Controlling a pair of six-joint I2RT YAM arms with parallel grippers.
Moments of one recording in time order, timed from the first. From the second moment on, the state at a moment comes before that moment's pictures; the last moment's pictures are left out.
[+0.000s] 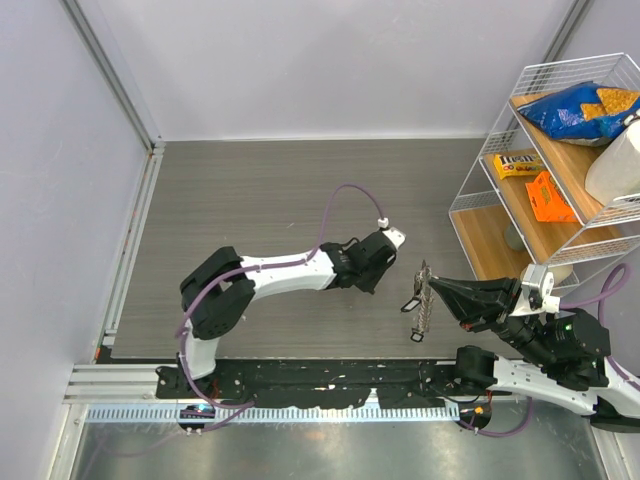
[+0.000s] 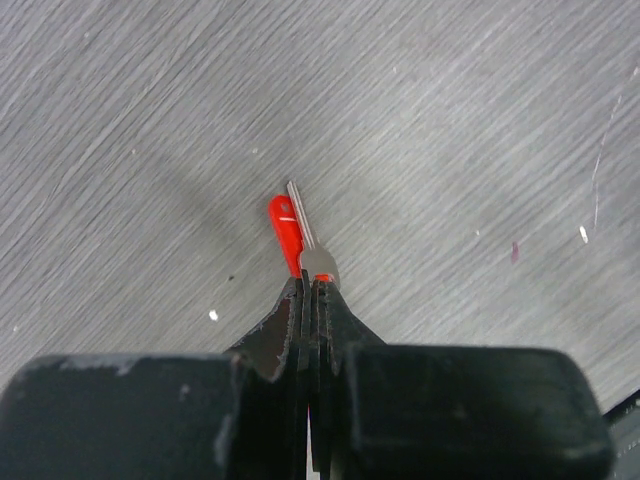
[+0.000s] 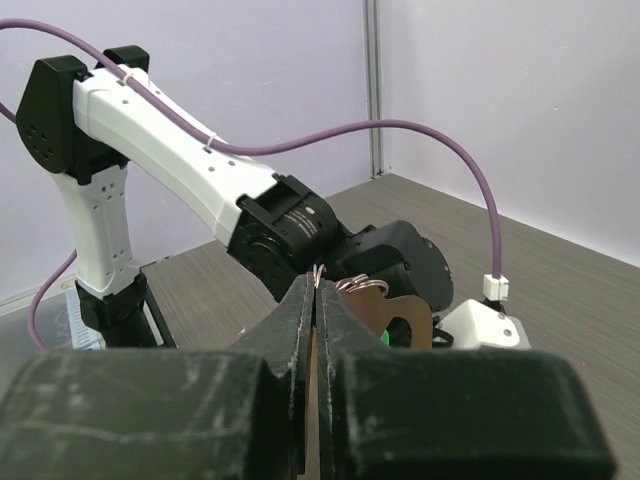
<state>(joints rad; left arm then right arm) -1.09 1.96 1.40 -0.36 -0.16 -0.31 1.29 0.01 0.64 -0.28 0.34 0.00</state>
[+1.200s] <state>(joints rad) -1.20 0.87 0.96 -0.26 0.21 -0.13 1.29 0.35 0.89 -0.43 -0.26 -0.03</state>
